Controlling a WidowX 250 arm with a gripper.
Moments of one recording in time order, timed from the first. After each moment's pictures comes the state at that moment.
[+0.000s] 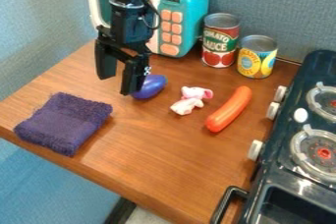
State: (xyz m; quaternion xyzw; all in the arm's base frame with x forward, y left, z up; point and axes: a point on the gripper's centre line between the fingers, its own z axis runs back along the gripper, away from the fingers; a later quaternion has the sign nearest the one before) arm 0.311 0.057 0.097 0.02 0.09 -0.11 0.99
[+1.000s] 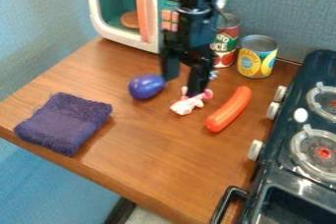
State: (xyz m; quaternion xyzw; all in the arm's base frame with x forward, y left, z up) arm 0.361 -0.034 0.094 0.00 0.01 -0.18 0.98
